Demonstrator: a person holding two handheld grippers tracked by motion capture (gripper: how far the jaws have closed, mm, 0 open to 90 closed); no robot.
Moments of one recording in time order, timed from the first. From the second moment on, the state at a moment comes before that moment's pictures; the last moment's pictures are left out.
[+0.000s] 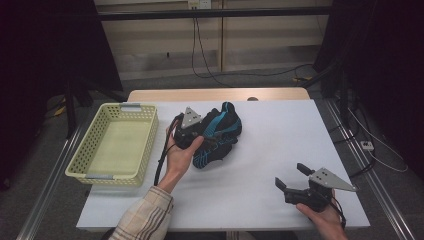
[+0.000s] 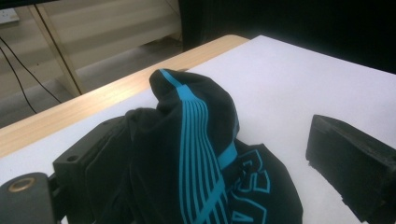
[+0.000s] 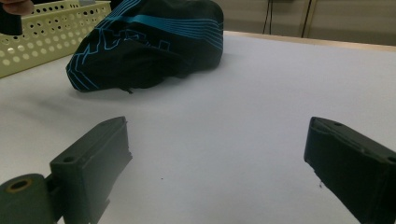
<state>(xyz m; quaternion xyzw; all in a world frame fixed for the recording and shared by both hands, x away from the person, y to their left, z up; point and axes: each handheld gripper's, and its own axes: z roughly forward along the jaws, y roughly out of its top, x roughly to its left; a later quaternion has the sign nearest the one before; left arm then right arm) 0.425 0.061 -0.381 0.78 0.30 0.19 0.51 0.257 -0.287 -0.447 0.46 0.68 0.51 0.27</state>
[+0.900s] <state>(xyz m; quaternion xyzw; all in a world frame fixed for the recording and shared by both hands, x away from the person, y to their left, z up) 0.390 0.087 -0.382 0.79 0.30 0.21 0.50 0.260 -0.285 -0.448 0.45 0.68 0.51 0.27</state>
